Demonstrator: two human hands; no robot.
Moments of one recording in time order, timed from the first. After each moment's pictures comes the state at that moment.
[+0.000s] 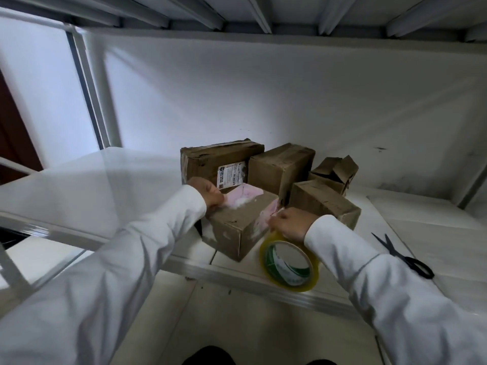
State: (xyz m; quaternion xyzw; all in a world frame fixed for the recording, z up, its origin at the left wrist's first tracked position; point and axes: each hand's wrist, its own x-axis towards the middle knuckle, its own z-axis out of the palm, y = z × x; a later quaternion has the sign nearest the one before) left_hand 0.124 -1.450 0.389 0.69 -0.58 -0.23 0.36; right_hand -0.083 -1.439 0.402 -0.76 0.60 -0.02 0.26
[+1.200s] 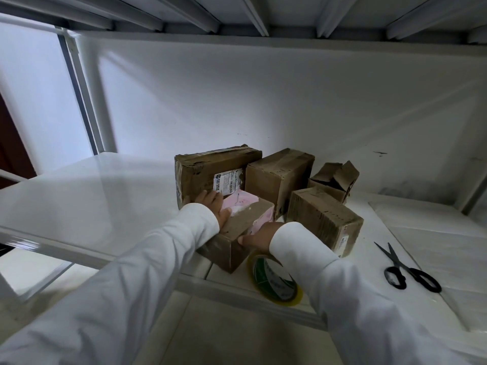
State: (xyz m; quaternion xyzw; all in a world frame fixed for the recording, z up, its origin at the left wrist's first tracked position) left_hand 0.116 -1.502 0.352 0.74 -0.68 -0.03 -0.02; right_hand -0.041 -1.460 0.384 -0.80 0.54 0.06 0.24
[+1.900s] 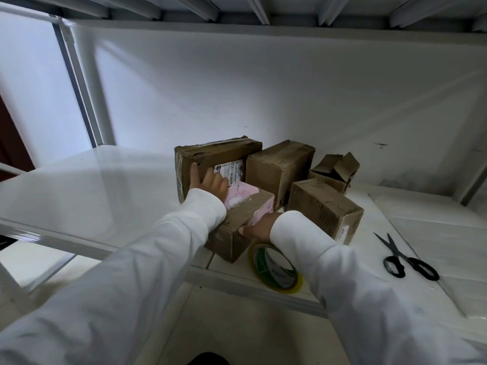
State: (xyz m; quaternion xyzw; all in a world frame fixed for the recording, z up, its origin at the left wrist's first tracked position) left_hand 0.101 -1.485 0.373 0.70 -0.66 0.23 -0.15; right_hand -0.039 -1.459 0.383 -0.79 0.56 0.04 0.24
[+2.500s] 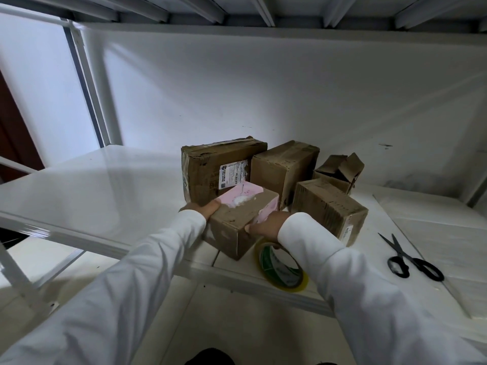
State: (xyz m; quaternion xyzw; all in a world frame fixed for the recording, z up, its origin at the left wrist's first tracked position) left_hand 0.140 -1.477 0.331 0.78 -0.41 -0.32 0.34; right_hand -0.046 -1.444 0.395 -0.77 0.56 -0.01 0.30
